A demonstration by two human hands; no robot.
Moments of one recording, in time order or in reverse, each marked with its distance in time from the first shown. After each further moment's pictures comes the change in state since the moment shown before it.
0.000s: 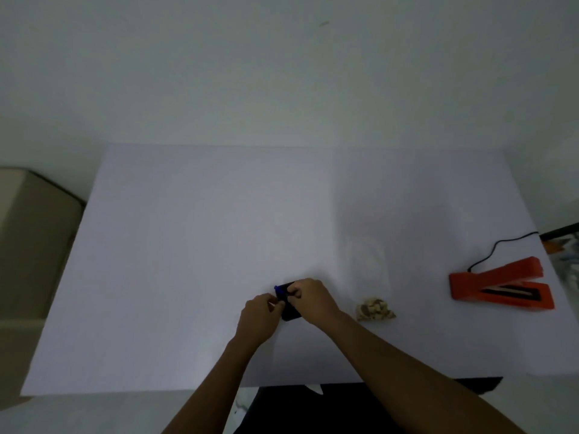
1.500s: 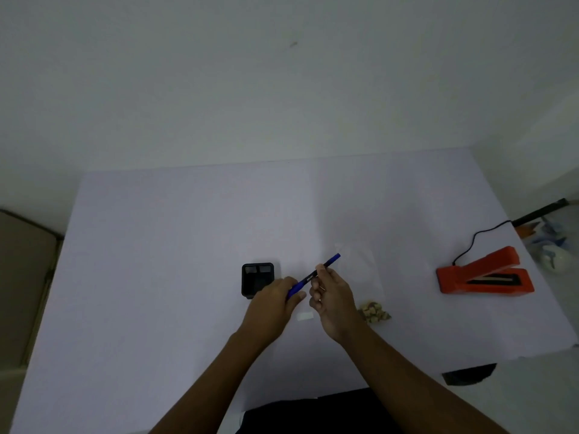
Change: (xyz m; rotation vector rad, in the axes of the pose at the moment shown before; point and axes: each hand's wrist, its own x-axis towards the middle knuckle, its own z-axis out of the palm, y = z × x) left_hand 0.000 0.064 -0.038 0.142 0.038 0.568; right_hand -0.040 -0.029 -0.056 1.454 0.295 0.265
